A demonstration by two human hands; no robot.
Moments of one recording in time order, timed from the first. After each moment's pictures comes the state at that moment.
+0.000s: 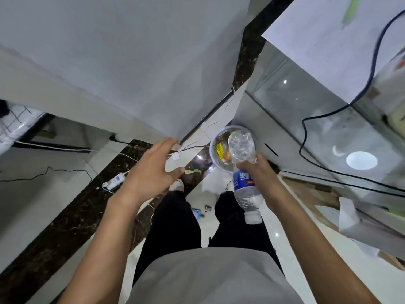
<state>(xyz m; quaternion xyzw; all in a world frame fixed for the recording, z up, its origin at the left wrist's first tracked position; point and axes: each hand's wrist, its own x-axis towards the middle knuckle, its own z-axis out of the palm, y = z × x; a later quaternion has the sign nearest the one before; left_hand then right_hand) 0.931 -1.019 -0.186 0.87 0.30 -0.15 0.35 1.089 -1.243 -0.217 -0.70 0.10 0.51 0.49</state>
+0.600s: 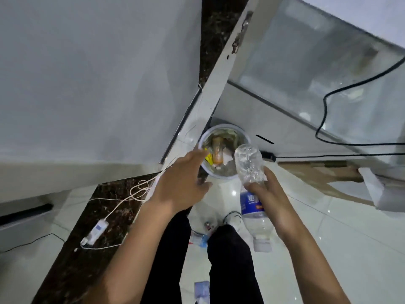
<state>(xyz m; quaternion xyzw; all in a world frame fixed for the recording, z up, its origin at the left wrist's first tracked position) 0.993 -0.989 -0.338 0.90 0.07 -0.22 0.36 1.022 -1.221 -0.310 -0.72 0.20 0.37 0.55</state>
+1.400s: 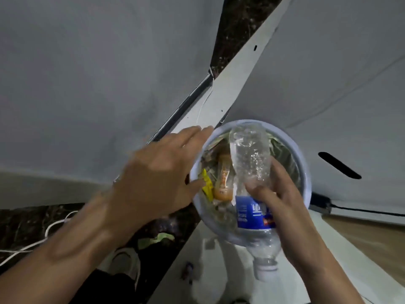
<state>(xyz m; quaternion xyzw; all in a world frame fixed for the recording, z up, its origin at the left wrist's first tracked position) 1.046 -0.971 -0.693 0.98 0.01 0.00 0.22 1.097 -1.193 -0.675 -0.73 0.01 0.33 0.60</state>
